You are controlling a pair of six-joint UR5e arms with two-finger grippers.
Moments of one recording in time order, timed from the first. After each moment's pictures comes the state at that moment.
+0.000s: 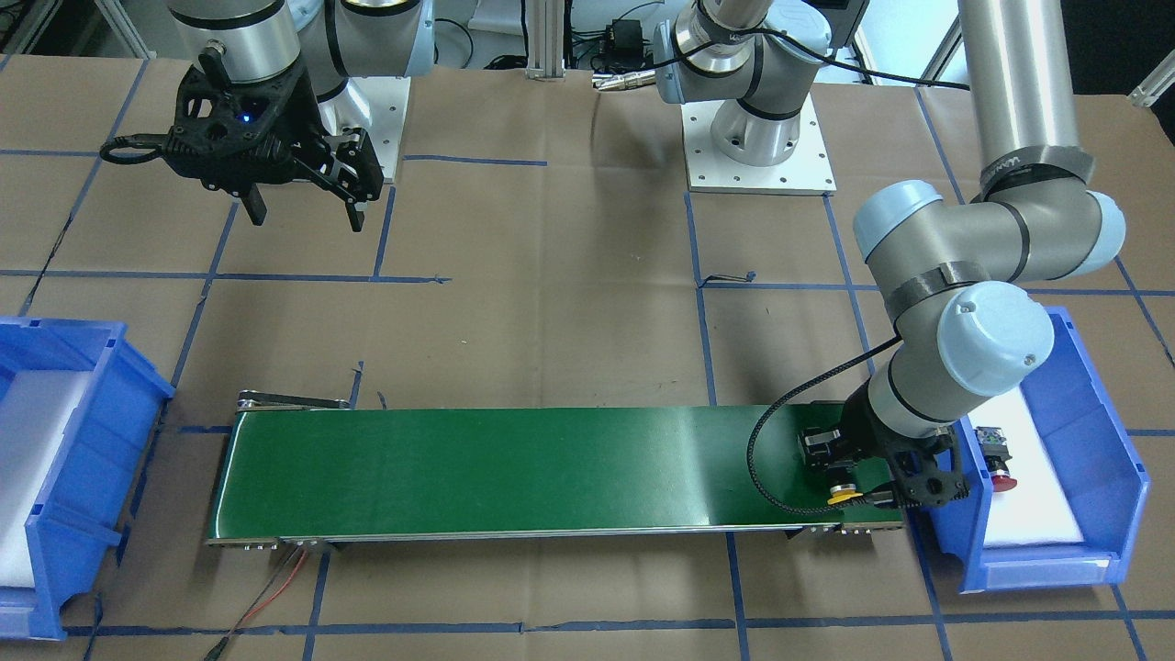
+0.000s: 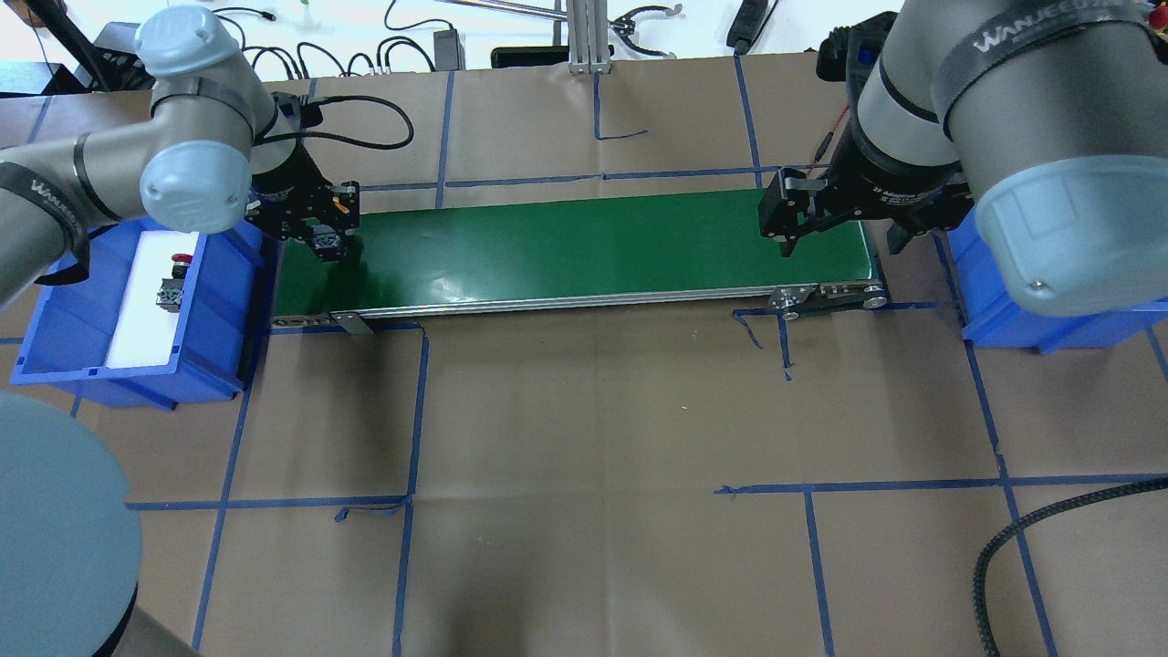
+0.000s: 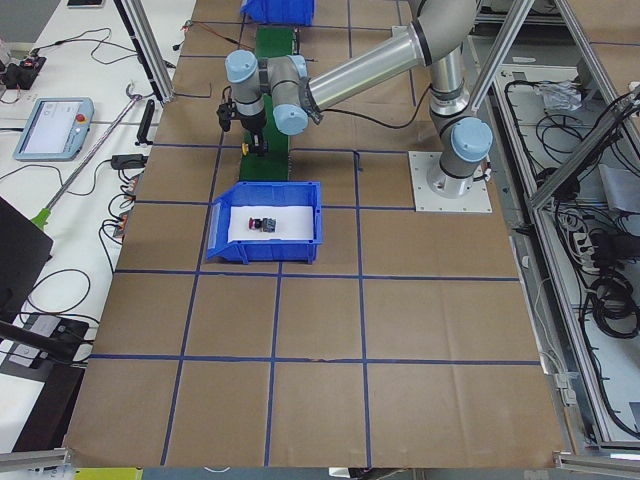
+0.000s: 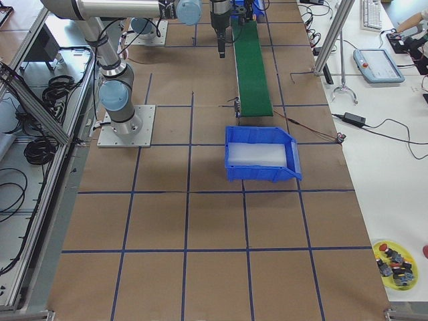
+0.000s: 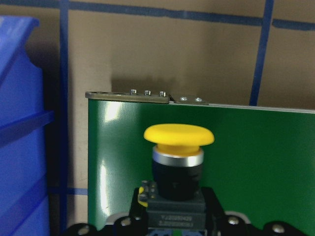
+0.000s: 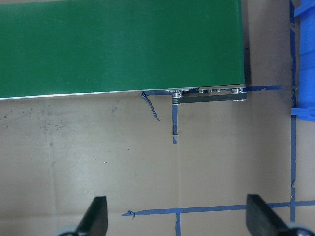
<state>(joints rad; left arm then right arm) -1.41 -1.99 -1.66 -1.06 1.56 0.02 1.64 -1.67 1.73 -1.73 -1.61 0.10</state>
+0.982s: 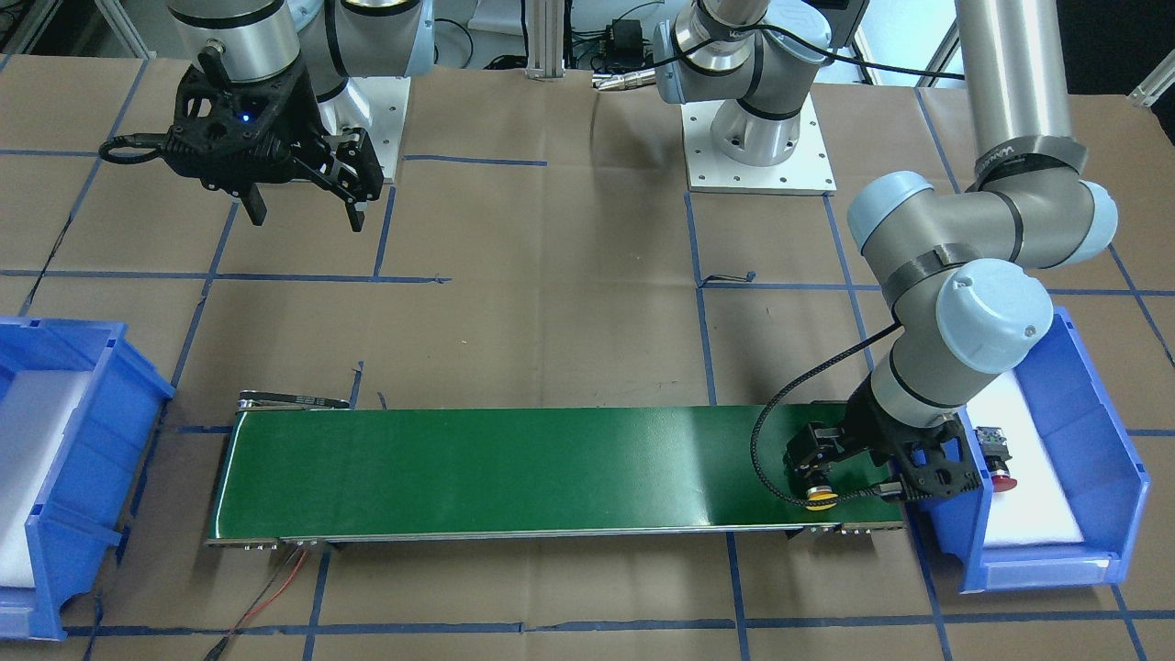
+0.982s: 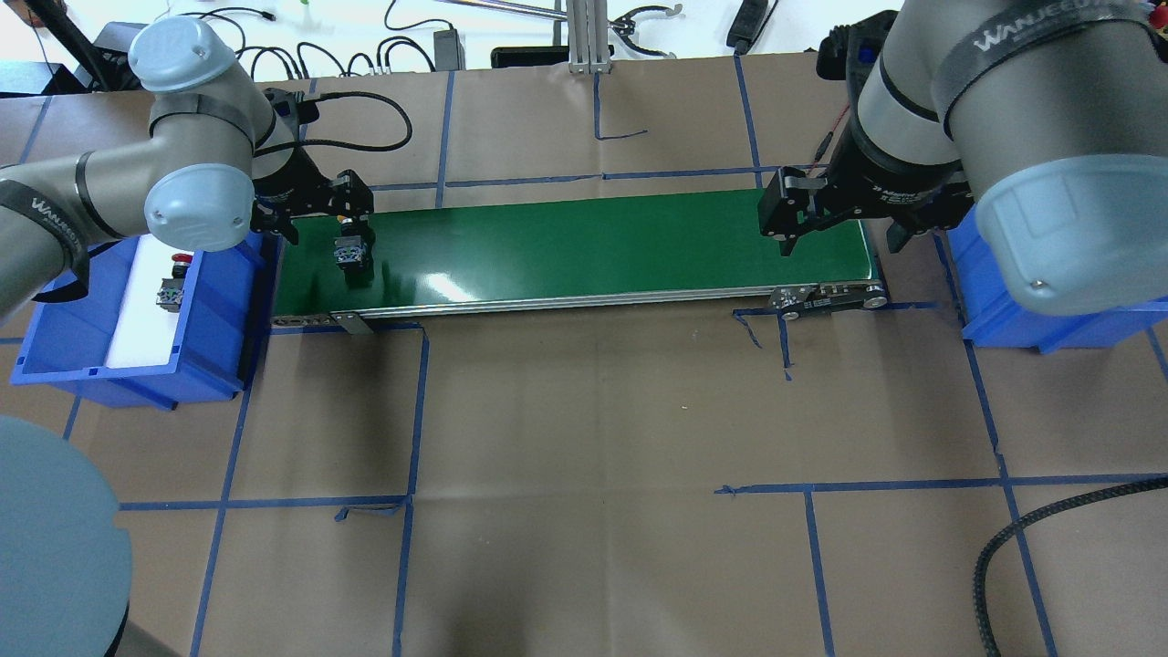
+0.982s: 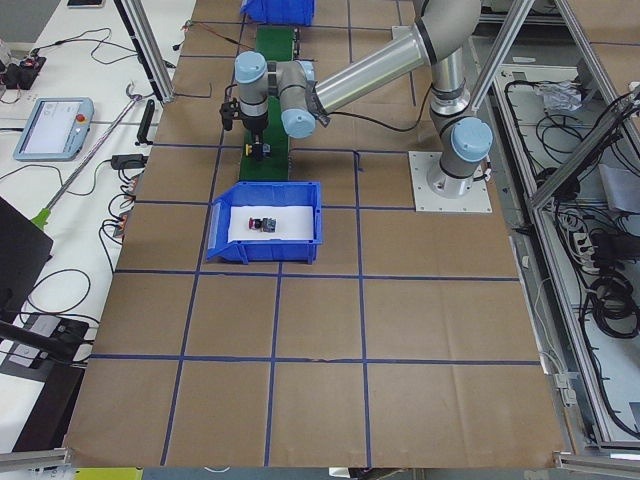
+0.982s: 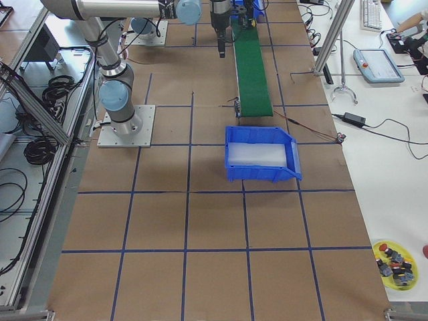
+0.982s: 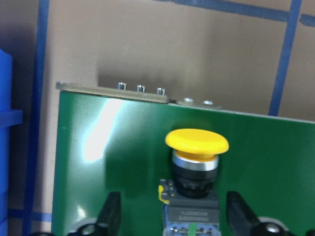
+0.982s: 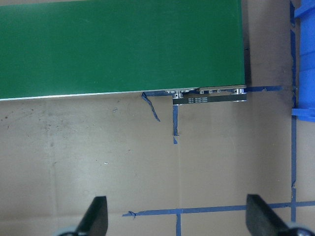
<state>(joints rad) -1.40 -1.96 -1.66 -1.00 1.56 0.03 1.64 -1.67 1.73 -1.73 -1.61 0.11</state>
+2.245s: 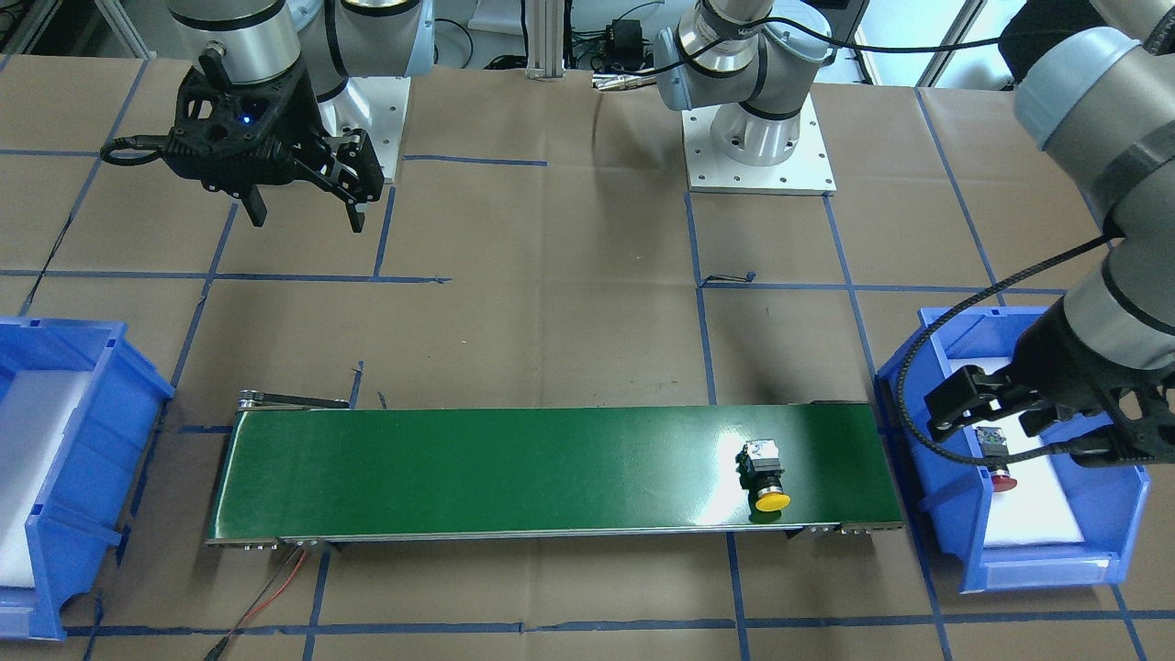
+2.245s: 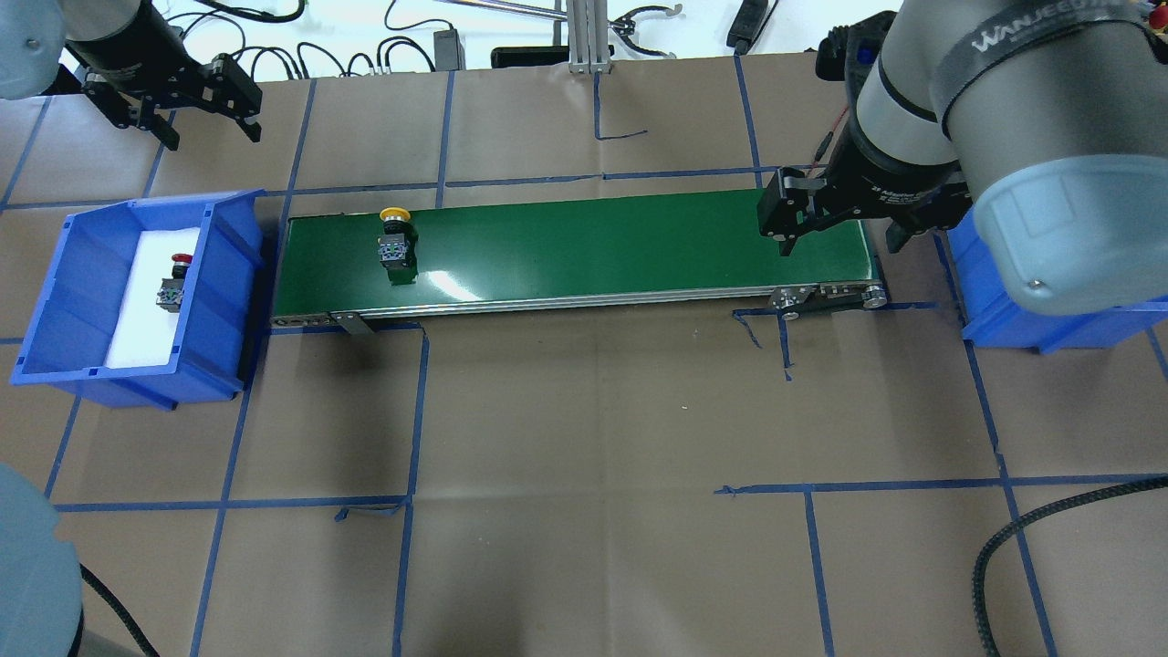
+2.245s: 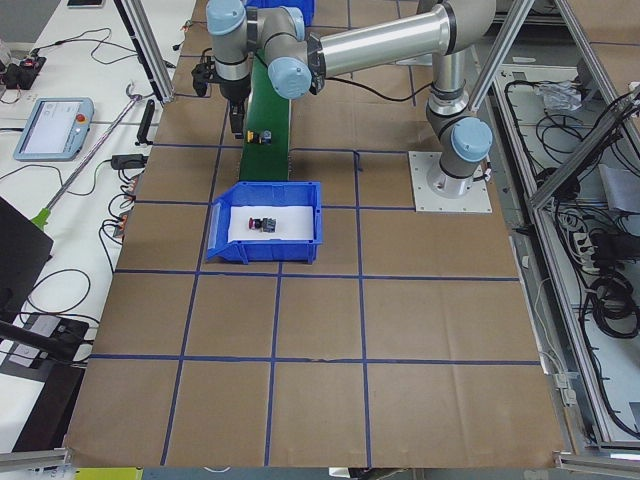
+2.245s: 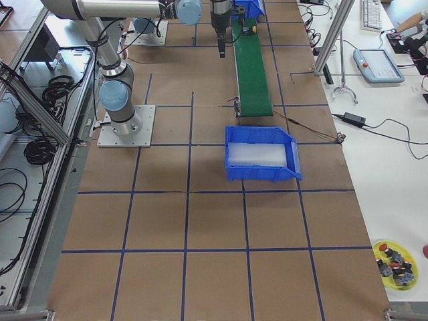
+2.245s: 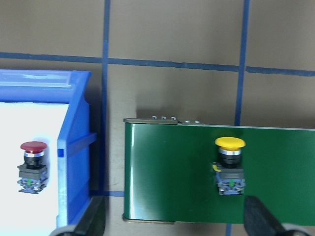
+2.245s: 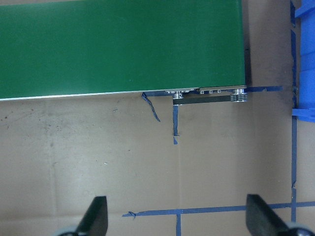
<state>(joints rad) -1.29 -1.90 -1.35 -1.40 1.56 0.23 1.64 -1.67 1.73 -1.73 -1.61 0.10</state>
